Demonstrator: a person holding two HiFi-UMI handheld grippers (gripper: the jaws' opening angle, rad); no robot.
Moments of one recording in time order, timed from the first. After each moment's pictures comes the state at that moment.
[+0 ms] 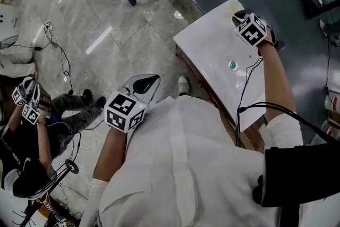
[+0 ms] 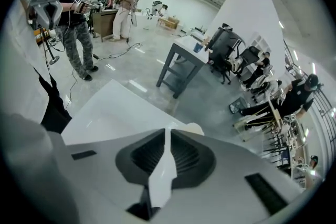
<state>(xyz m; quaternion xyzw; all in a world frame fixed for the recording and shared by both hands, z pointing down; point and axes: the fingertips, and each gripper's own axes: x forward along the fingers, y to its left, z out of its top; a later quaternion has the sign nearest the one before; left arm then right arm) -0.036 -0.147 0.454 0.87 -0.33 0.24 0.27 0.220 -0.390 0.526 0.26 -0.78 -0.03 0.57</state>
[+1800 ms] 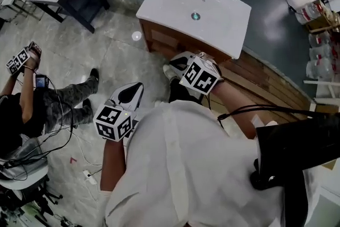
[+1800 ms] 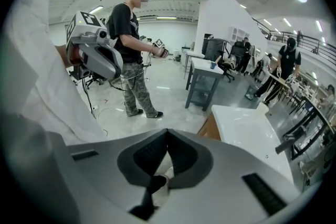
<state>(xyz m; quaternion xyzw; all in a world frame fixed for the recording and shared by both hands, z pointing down) -0.116 0.056 0.449 0.94 -0.18 0.21 0.21 -0.012 0.033 0.495 0.33 -0.85 0.10 0.41</state>
